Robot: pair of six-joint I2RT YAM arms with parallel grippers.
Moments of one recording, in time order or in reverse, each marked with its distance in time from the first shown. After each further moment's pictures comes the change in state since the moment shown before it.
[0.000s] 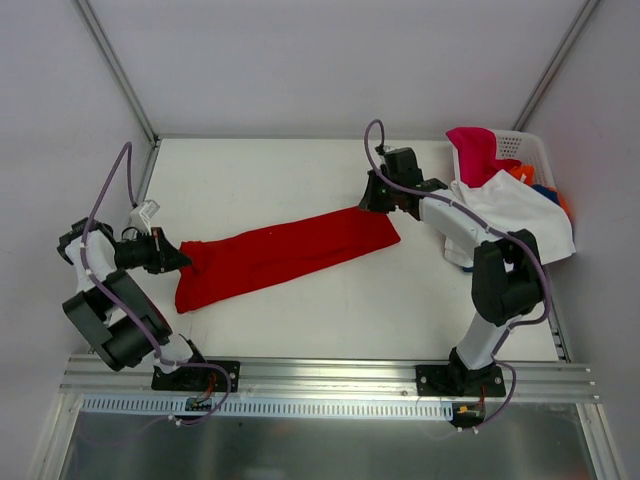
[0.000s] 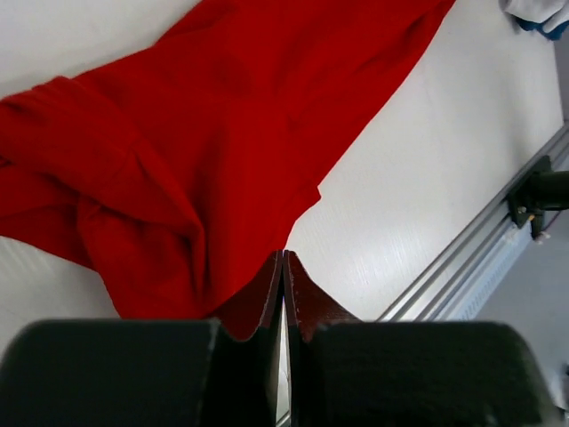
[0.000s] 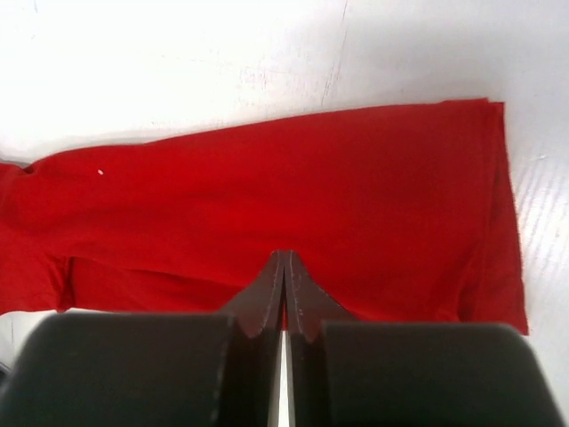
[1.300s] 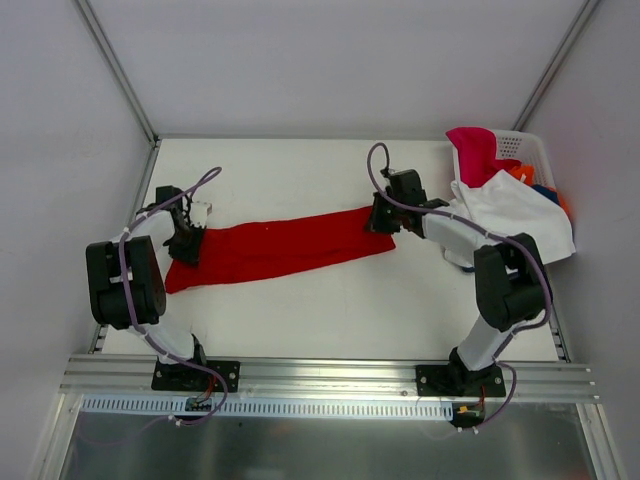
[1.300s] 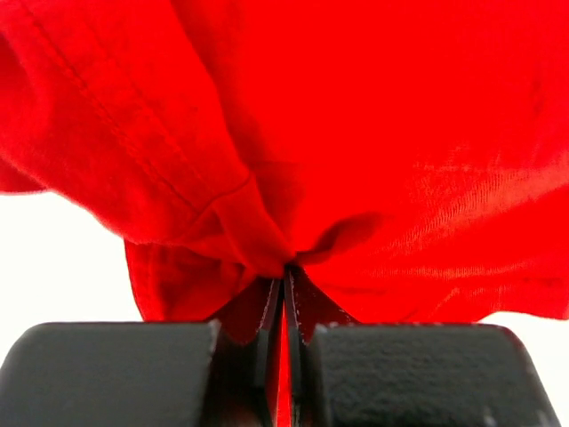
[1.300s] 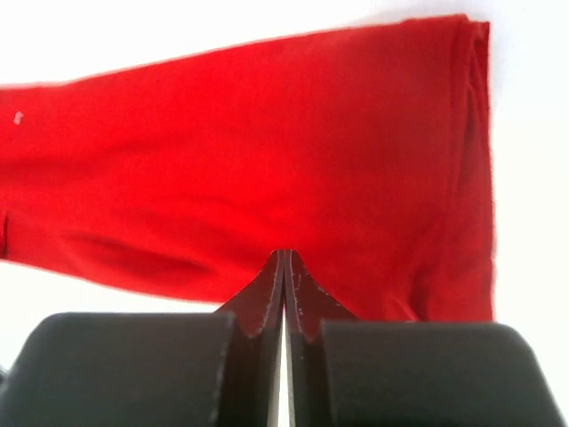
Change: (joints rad) left arm -0.502 0.239 -0.061 0.538 -0.883 -0.476; right arm -0.011 0.021 -0.166 0.086 -0.024 0.019
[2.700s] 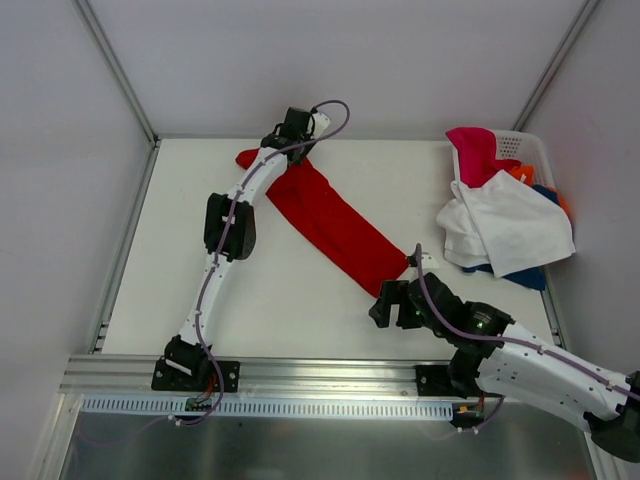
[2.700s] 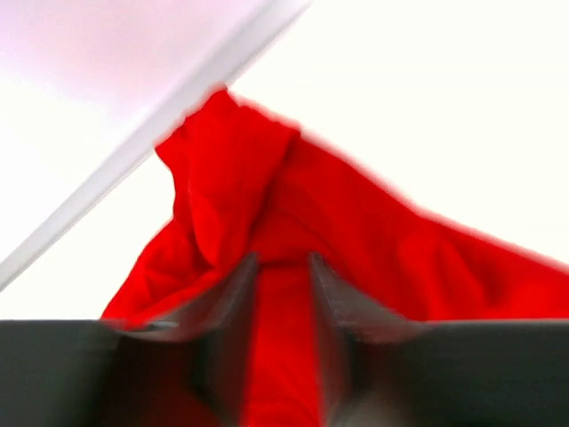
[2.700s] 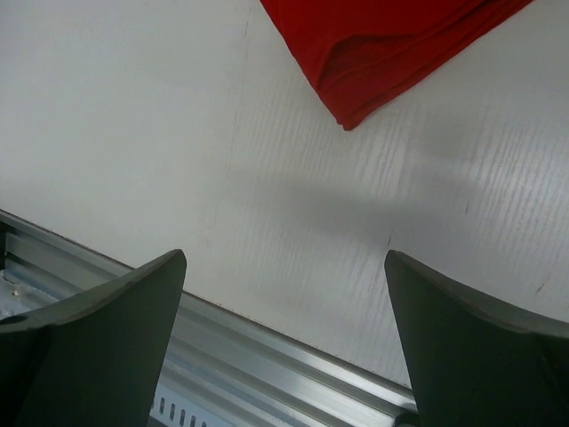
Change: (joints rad) left arm -0.576 1.037 1.598 0.050 -0.341 0.061; right arm 0.559 -1.137 -0.657 -0.380 0.439 0.335
